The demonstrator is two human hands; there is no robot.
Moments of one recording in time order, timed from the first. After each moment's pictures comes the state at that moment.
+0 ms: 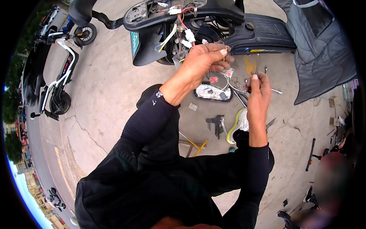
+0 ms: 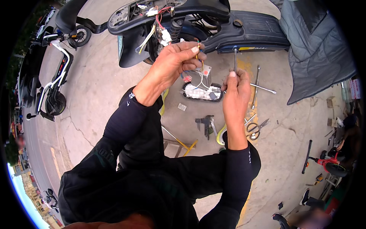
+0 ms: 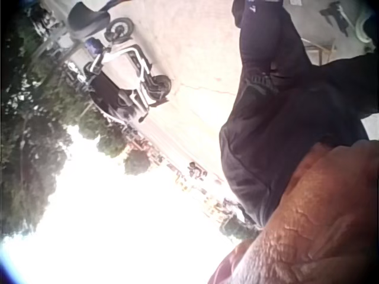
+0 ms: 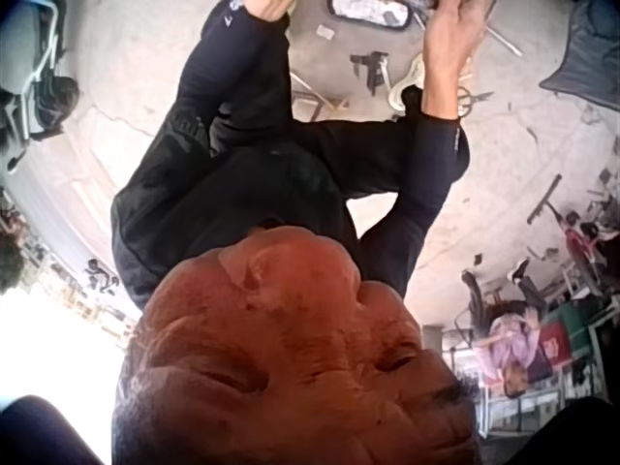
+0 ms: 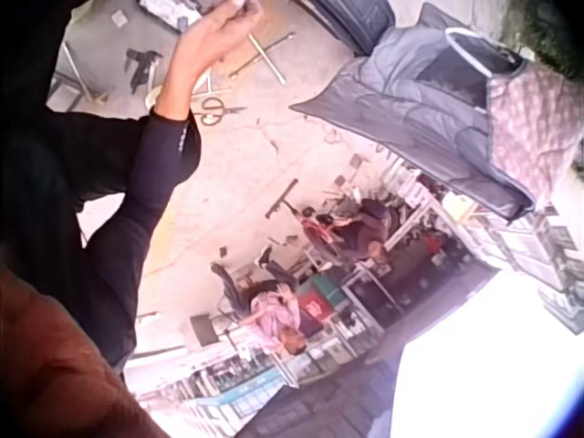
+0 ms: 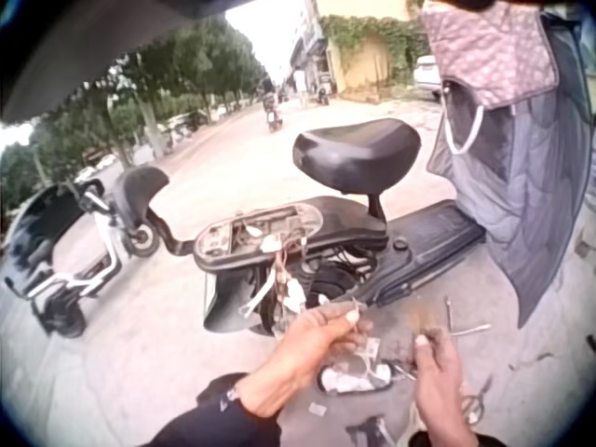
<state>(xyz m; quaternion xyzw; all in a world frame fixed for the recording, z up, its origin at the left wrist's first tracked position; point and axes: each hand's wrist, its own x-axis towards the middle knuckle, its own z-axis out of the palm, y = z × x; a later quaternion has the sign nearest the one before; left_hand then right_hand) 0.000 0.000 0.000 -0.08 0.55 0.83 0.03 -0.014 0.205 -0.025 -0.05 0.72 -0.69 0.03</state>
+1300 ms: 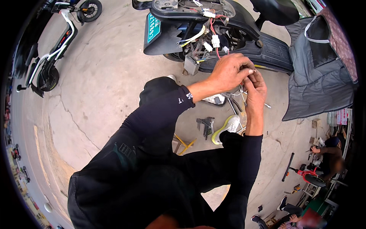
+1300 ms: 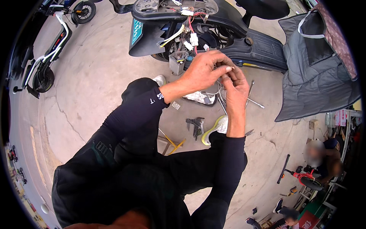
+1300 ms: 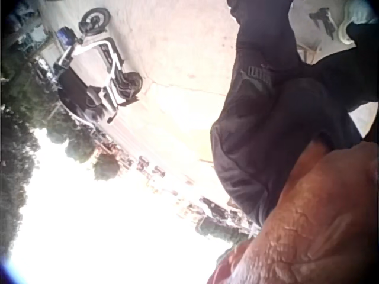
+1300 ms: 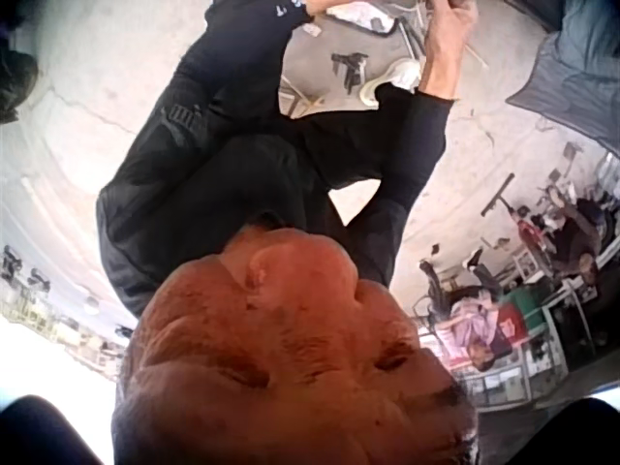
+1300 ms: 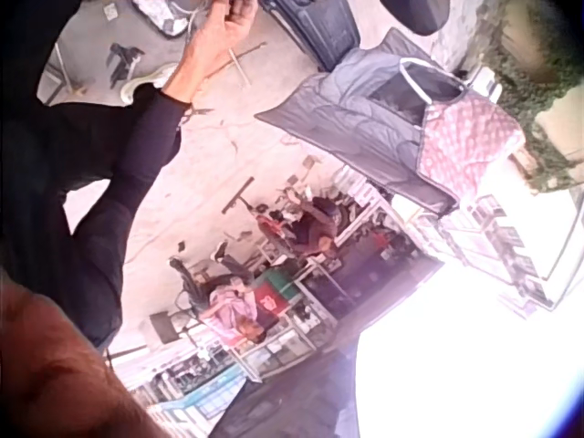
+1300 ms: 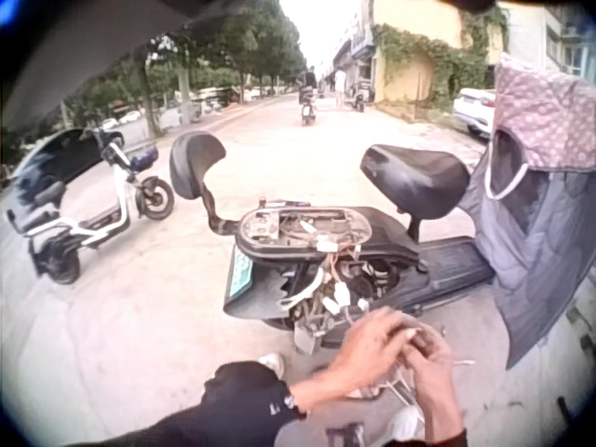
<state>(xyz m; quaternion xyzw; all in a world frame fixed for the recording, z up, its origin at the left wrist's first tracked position) 0.000 0.009 -0.008 0.07 0.78 0.56 -0.26 -0.033 0.157 -0.018 -0.14 0.63 -0.75 0.13</state>
